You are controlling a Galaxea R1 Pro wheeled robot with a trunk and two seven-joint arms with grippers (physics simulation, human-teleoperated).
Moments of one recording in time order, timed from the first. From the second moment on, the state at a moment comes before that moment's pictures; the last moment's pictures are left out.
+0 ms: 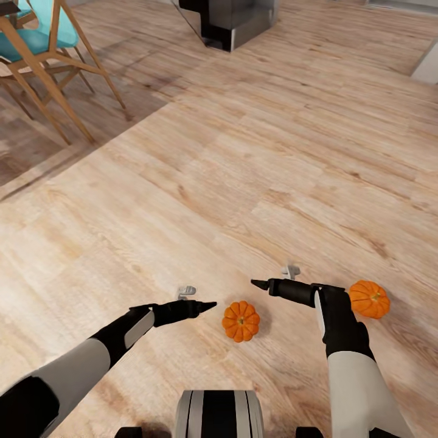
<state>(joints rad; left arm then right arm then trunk) -0.87 0.11 -0.75 -0.48 0.95 0.25 -0.71 -0.73 0.10 -0.40 -1.05 0.33 0.69 0.92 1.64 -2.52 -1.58</state>
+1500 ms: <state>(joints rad) -0.84 0.10 -0.76 -0.38 0.94 0.12 -0.71 -0.73 0.10 -0.40 -1.06 0.33 0.70 0.98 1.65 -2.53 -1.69</state>
